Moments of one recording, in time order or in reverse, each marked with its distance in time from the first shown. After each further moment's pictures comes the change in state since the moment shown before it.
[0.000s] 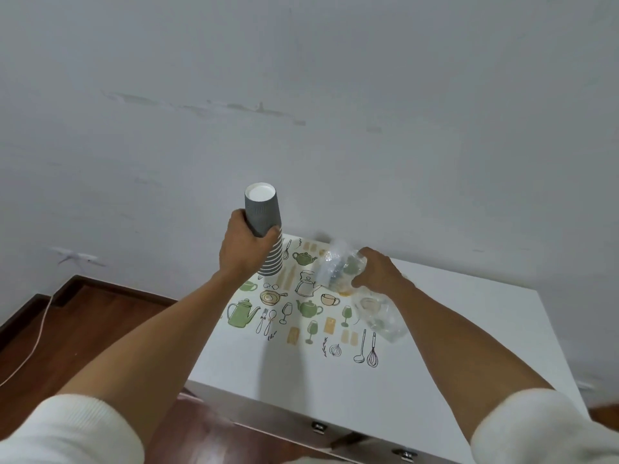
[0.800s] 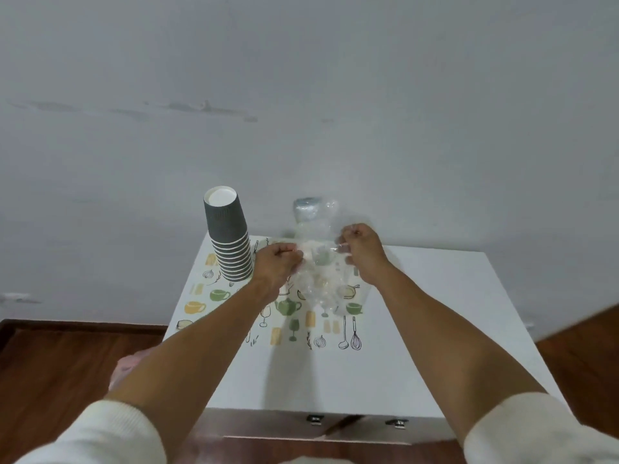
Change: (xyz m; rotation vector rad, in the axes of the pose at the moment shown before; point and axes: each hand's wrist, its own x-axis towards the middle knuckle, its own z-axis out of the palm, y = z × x) left_hand -0.042 0.027 0.081 -0.659 -0.522 -0.397; right_hand -0.029 -0.012 -0.017 1.001 0.278 0.097
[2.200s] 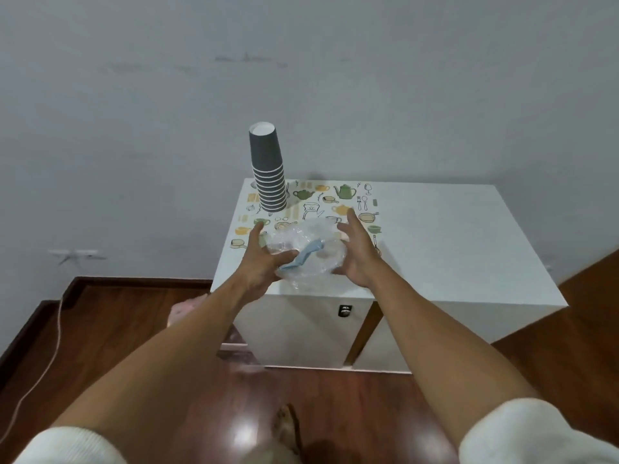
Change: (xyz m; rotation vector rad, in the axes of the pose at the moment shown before) left_hand -0.168 -0.061 -0.118 -0.066 -0.154 -0.085; right_hand -0.188 0.085 0.046 0.375 -0.257 0.362
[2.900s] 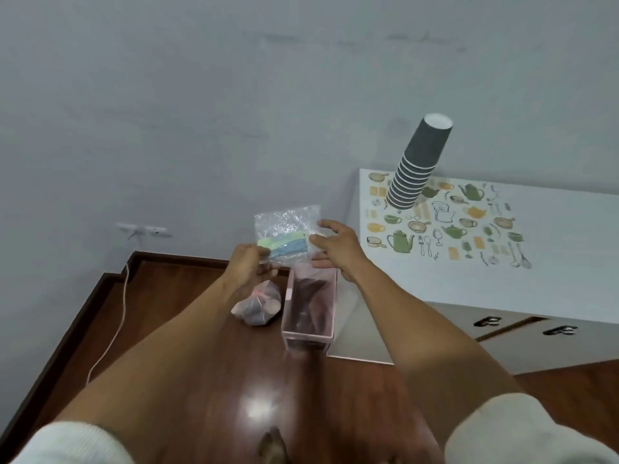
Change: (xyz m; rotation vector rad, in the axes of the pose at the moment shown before) left_hand 0.004 0.048 -0.349 -0.052 0.317 -0.167; right_hand 0.083 0.119 0.341 -0.402 0.059 -0.170
